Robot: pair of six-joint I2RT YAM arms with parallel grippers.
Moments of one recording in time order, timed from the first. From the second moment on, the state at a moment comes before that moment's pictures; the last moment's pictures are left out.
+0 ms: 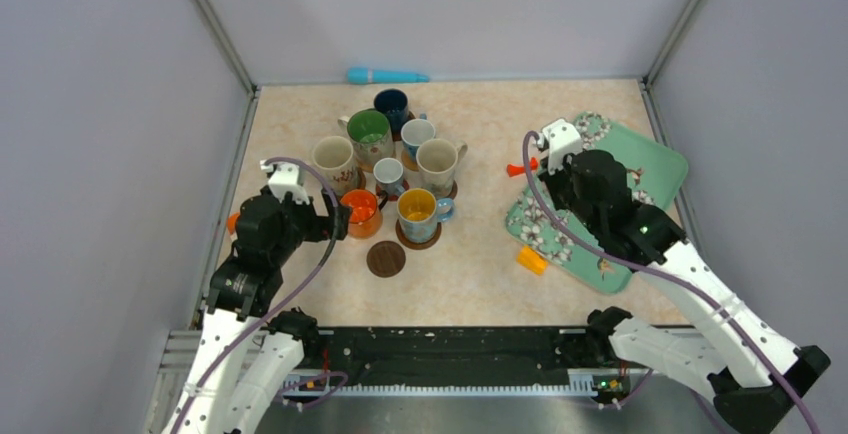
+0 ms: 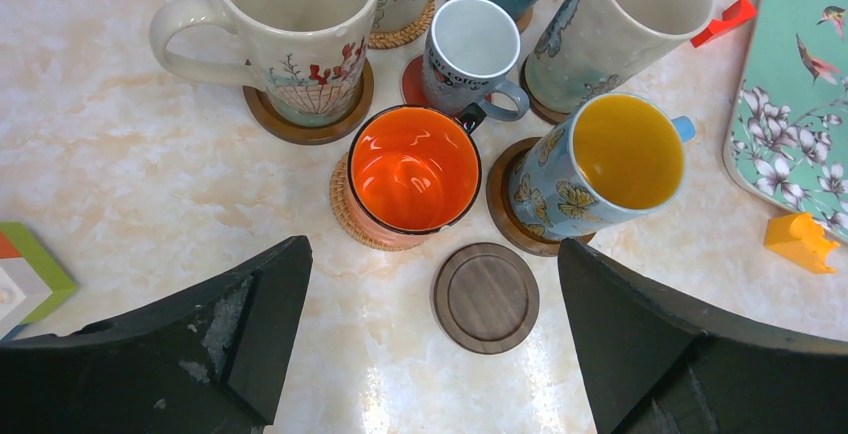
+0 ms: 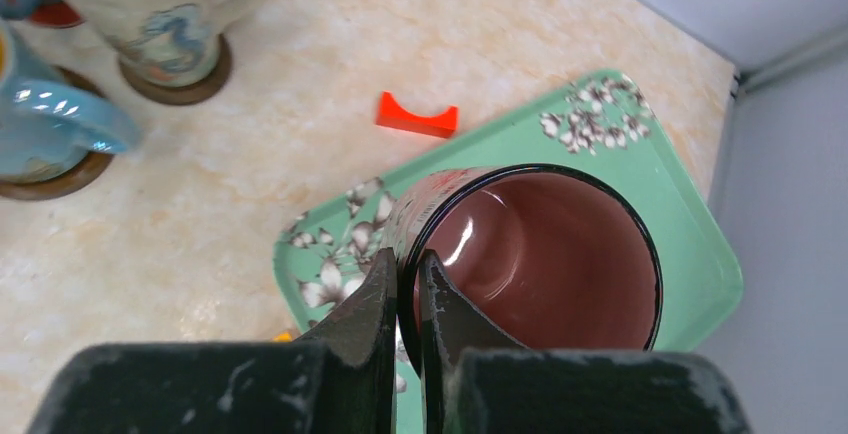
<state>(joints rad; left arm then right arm) -0.23 0.56 0.75 -0.58 0.07 -0.21 0.61 0.90 1.00 -0.57 0.37 -0.16</state>
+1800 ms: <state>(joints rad) -0.23 0.51 0.75 -0.61 -0.21 -0.26 1.17 1.41 1.22 -0.42 -0.59 -0.87</state>
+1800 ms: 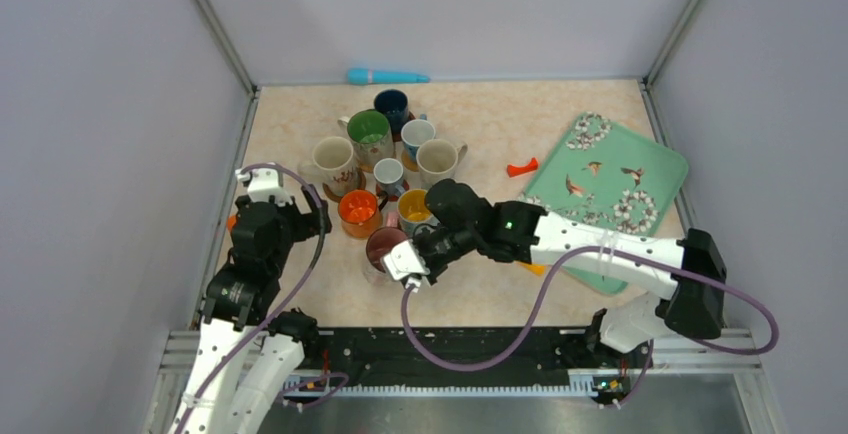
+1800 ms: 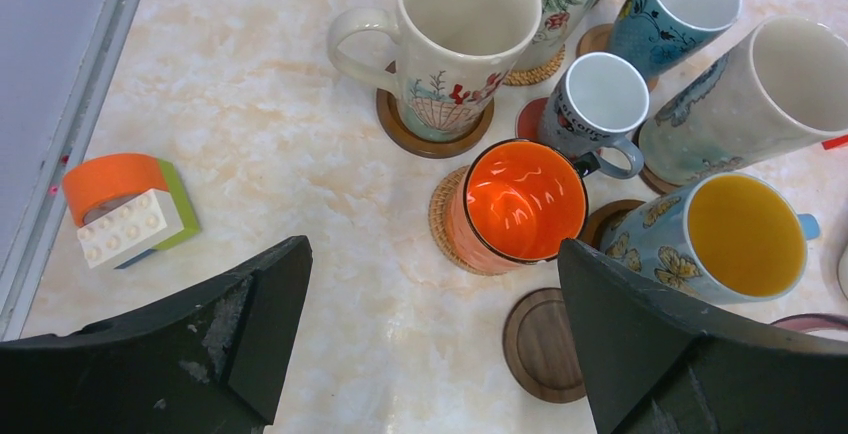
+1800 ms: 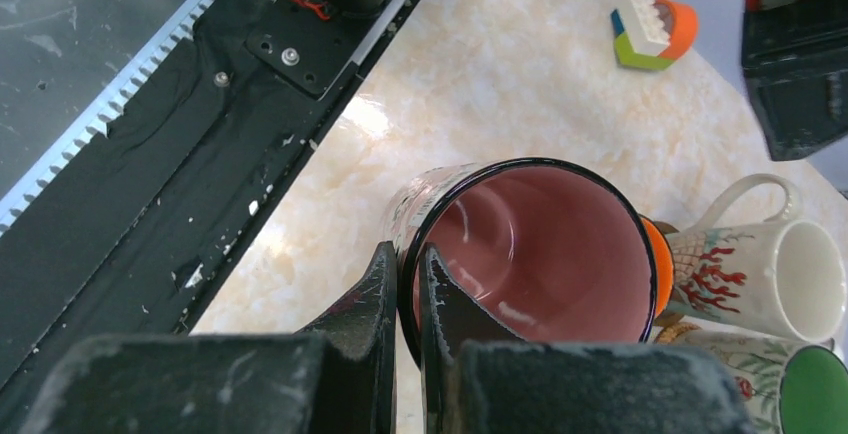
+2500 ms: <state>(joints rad) -0.23 0.51 0.75 -0.61 -0.29 -0.29 1.17 1.65 1.35 -0.52 -0.58 -1.00</state>
